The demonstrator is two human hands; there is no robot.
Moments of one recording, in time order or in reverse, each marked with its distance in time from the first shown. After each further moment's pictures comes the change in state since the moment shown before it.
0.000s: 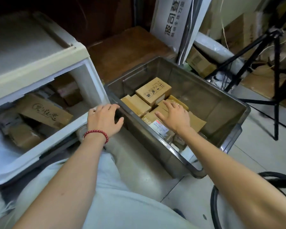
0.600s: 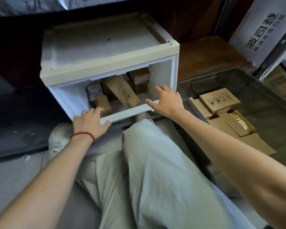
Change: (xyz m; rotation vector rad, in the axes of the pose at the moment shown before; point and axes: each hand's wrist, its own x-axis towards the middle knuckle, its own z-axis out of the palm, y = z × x) left_hand -0.154 -0.189 -0.027 0.058 -0.046 -0.561; right_hand -0.031 -0.232 0.002 0.064 -0.063 -0.645
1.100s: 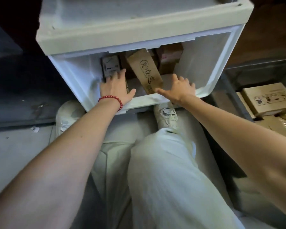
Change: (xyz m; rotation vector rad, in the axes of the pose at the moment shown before) left_hand 0.108 0.006 0.045 -0.066 0.009 -0.071; right_hand 0.093 -0.011 0.090 -0.093 -0.249 0.149
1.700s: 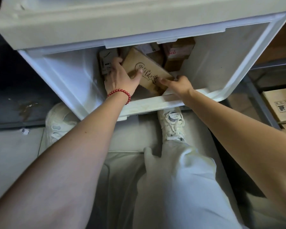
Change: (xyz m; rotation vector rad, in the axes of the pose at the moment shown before) left_hand 0.054 0.010 0.032 -0.555 0.172 -0.267; right_hand 0.077 -0.006 0.043 0.807 -0.097 0.224
